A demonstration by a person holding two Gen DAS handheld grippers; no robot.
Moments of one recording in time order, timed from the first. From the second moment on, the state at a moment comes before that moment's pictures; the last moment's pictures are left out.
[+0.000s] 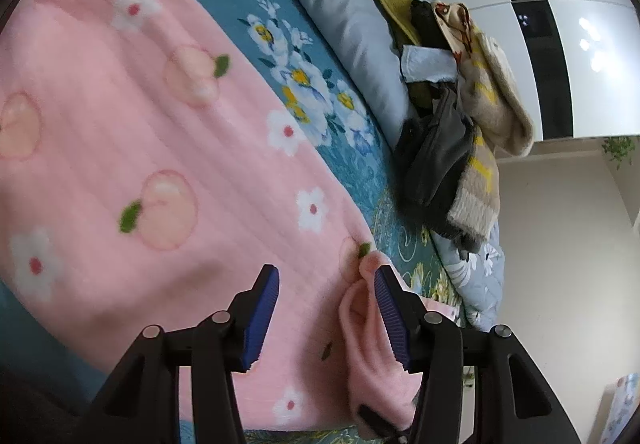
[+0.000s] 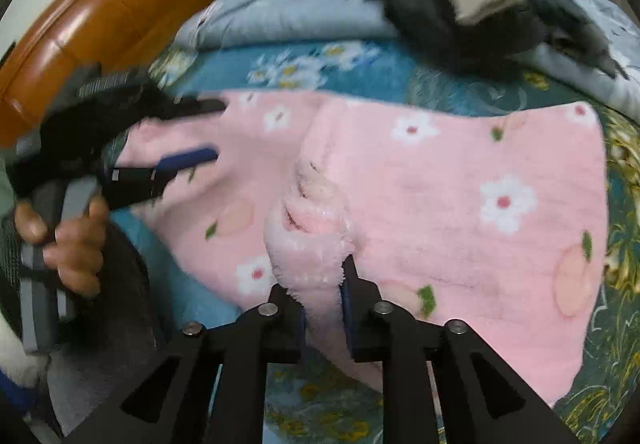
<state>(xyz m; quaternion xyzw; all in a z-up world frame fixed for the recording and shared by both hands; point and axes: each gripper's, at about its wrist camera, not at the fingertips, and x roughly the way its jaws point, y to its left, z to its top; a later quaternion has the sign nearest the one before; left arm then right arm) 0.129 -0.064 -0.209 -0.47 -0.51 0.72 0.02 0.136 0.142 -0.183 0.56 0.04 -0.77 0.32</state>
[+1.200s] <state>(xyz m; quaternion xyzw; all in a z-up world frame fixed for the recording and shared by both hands) 0.125 -0.067 -0.212 -0.46 -0.53 0.70 0.03 0.115 0.174 -0.194 0.64 -0.08 -0.70 0.29</state>
